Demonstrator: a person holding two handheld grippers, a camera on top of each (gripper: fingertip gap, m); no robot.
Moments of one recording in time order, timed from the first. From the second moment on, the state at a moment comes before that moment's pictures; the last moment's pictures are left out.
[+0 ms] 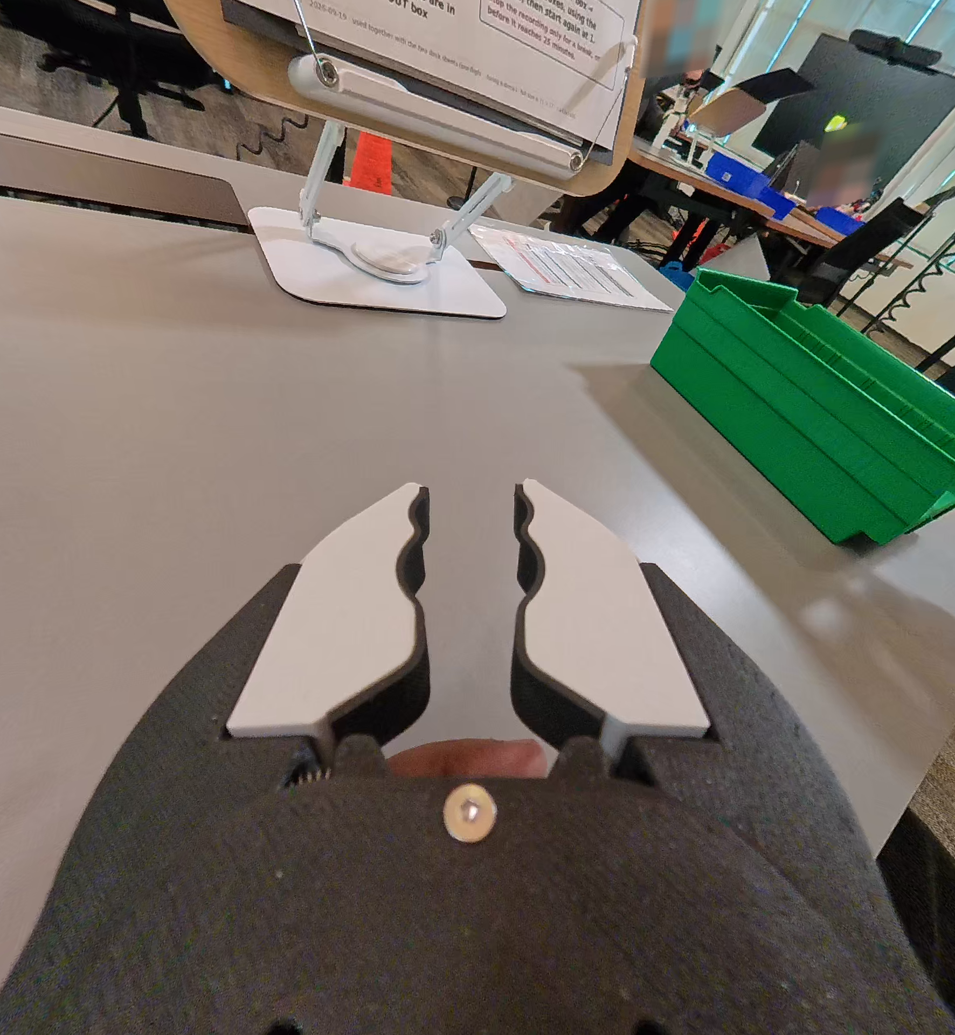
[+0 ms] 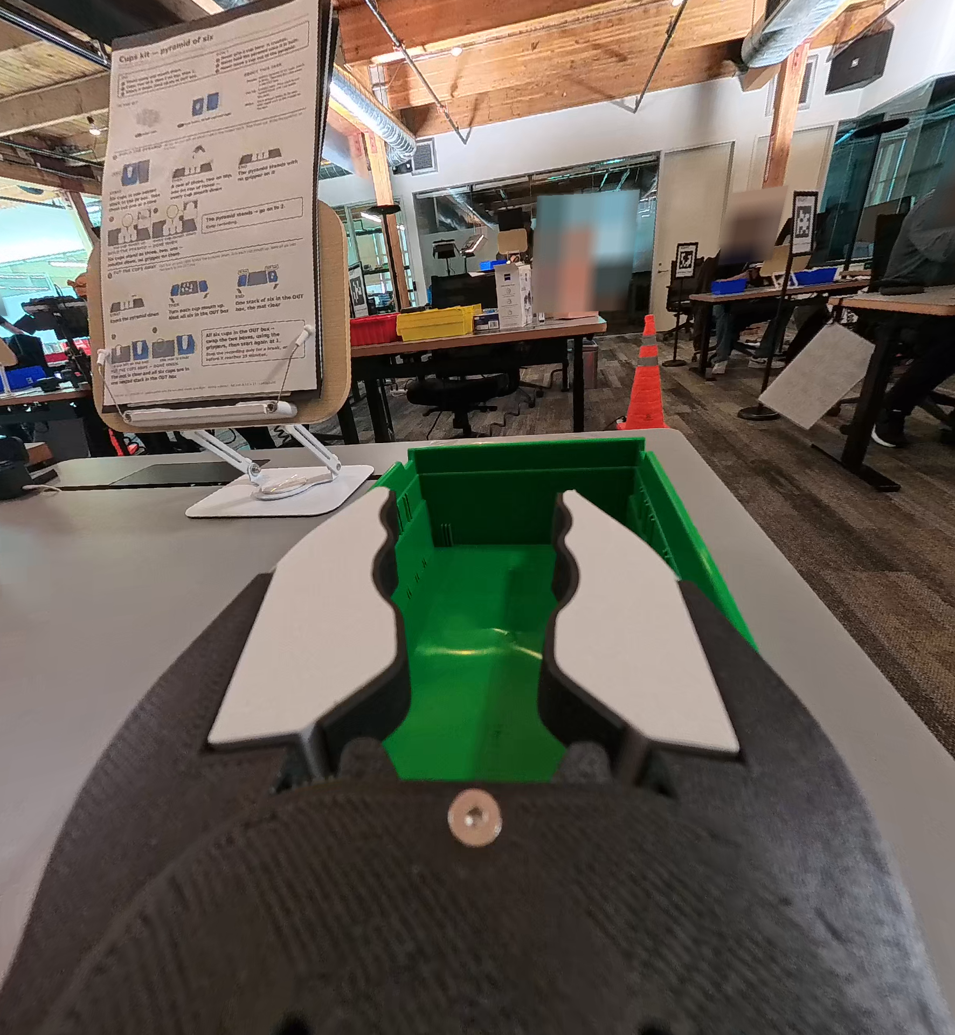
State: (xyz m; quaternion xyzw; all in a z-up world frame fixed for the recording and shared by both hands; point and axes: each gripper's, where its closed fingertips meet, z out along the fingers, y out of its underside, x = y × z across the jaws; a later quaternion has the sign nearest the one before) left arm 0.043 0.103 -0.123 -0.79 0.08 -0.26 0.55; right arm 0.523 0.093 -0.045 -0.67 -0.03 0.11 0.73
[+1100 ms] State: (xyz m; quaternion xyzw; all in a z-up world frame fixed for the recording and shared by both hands) left arm 0.032 0.107 -0.119 -0.79 0.04 -0.26 0.56; right arm 0.517 0.102 -0.055 -0.73 -0.02 0.06 0.68
